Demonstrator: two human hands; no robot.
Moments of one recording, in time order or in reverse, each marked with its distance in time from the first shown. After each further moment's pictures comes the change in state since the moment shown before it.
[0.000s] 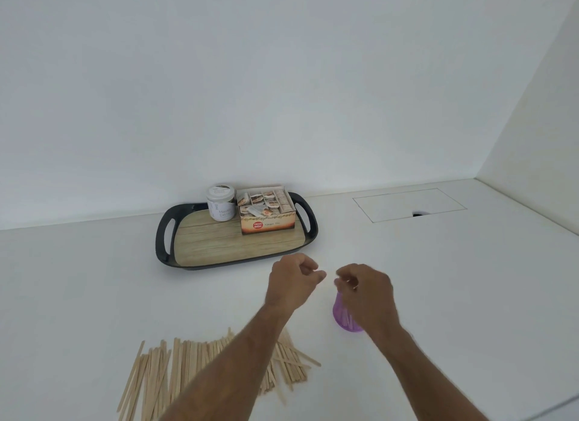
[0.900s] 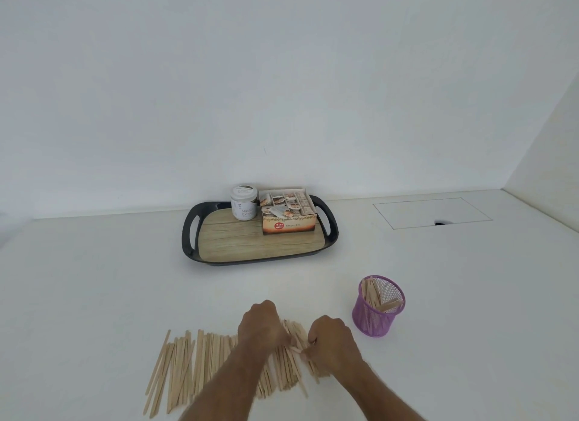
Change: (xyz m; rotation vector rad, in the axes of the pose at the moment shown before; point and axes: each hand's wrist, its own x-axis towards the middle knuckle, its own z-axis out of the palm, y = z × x) left_hand -0.042 -0.072 -0.047 0.559 -0.222 -0.399; right_hand -0.047 -0.026 0.092 -0.280 -0.636 0.089
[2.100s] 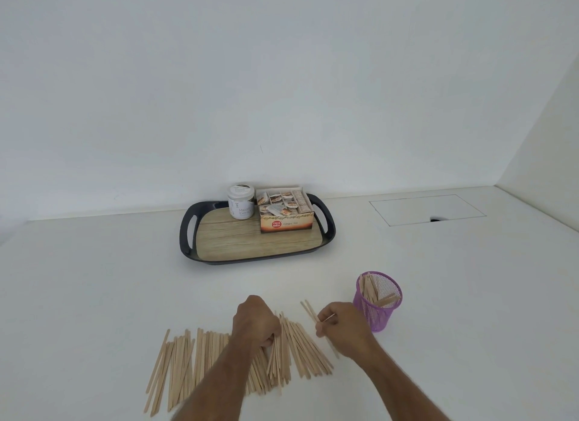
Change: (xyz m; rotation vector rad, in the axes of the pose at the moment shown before) left_hand 0.002 -0.012 -0.009 -0.503 -0.013 -0.100; right_hand -0.005 0.022 -0.021 0.487 0.108 0.044
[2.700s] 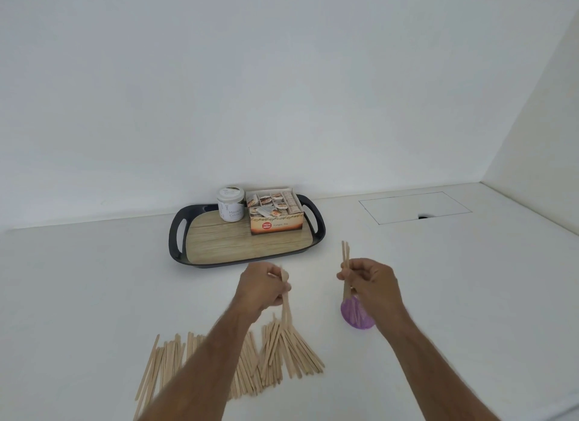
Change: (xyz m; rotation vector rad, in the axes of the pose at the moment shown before) left_hand -0.005 0.054 -0.013 -0.319 -0.038 0.238; right_hand -0.003 -0.021 -0.075 0.491 0.324 -0.104
